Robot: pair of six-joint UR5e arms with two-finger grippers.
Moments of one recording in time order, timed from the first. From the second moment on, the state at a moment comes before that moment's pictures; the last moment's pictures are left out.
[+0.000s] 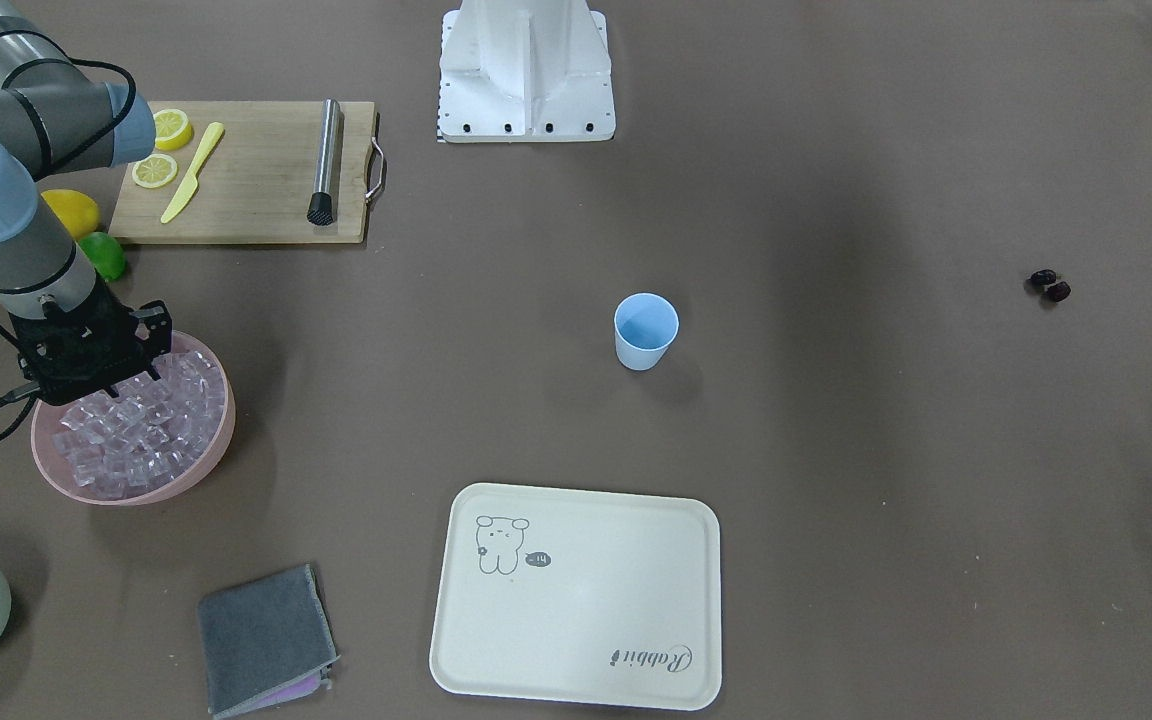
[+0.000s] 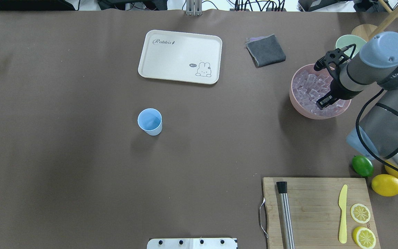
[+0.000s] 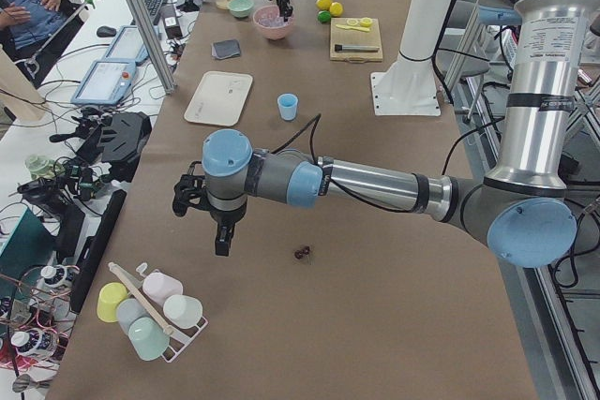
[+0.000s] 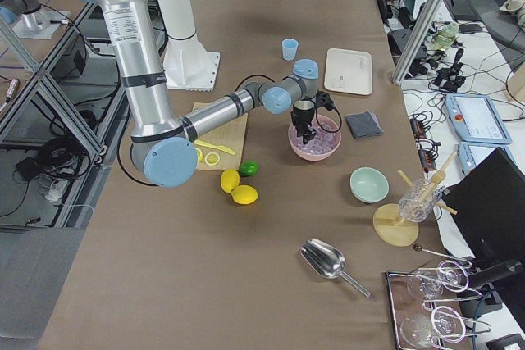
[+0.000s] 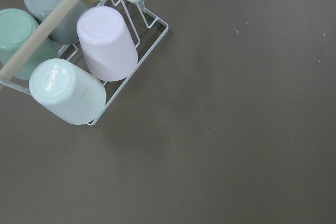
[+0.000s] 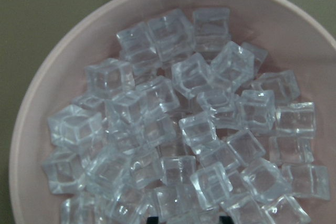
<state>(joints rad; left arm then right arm) -1.61 -1.65 -1.66 -1.64 -2.37 -0.12 0.89 -1.33 1.74 -1.45 2.02 0.31</state>
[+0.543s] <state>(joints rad) -1.61 -1.65 -1.66 -1.64 -2.37 -0.12 0.91 -1.30 1.69 -1.45 2.00 0.32</state>
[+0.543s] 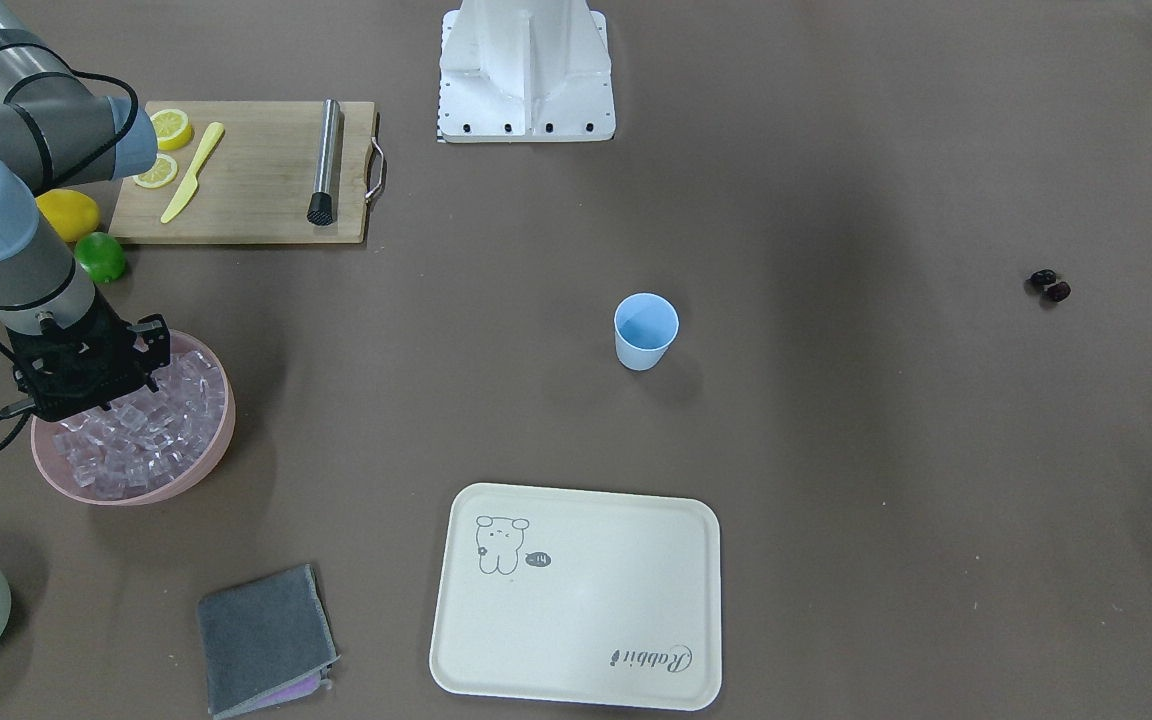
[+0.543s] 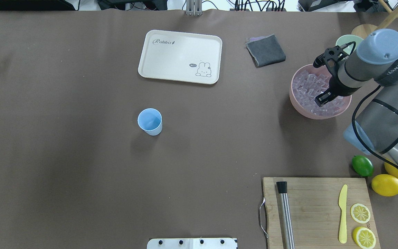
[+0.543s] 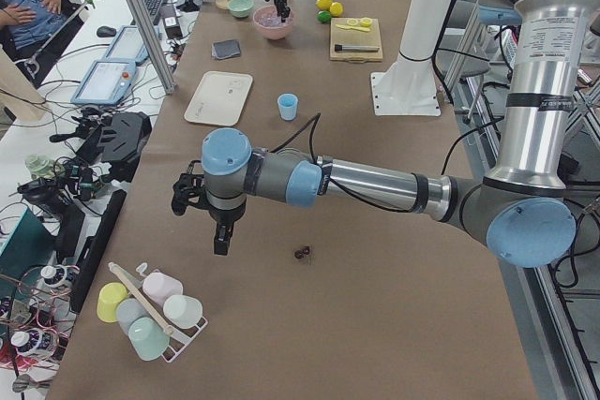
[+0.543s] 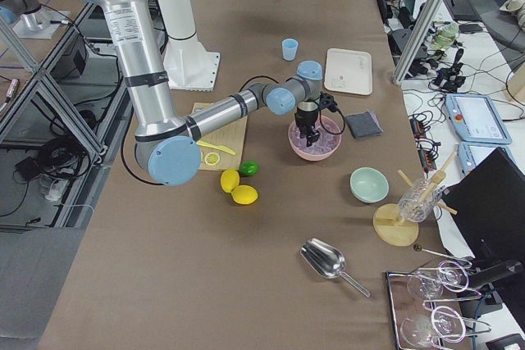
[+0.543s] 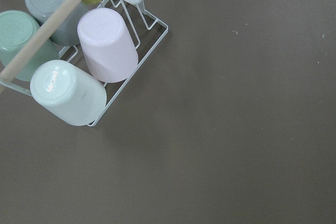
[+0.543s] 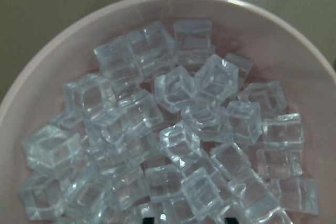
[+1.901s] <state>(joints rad) -1.62 -1.65 -1.67 -1.64 -2.37 -0.12 0.91 -1.26 1.64 -1.45 2.00 0.32</state>
